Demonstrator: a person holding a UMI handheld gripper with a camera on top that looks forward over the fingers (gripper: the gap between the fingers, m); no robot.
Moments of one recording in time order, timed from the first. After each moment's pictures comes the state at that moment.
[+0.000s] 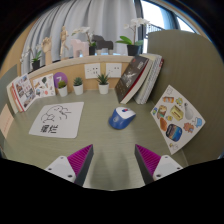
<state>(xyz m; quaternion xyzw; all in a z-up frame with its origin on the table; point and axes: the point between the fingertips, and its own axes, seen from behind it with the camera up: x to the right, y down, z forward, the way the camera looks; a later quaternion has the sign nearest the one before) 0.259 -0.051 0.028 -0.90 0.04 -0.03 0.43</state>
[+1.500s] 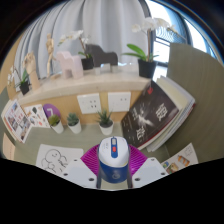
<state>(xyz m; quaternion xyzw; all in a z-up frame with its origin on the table) 0.263 0.152 0.119 -0.91 0.04 0.00 0.42</state>
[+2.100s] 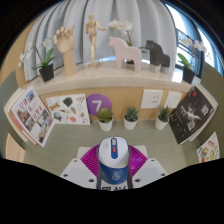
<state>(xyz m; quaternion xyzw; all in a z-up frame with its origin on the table) 0.022 0.163 0.100 -0.91 0.01 0.00 0.41</state>
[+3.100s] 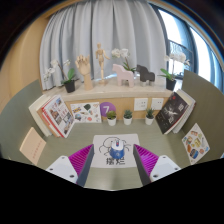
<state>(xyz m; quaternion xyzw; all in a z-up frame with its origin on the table) 0.015 -0.010 0.210 -0.89 0.01 0.03 0.46</state>
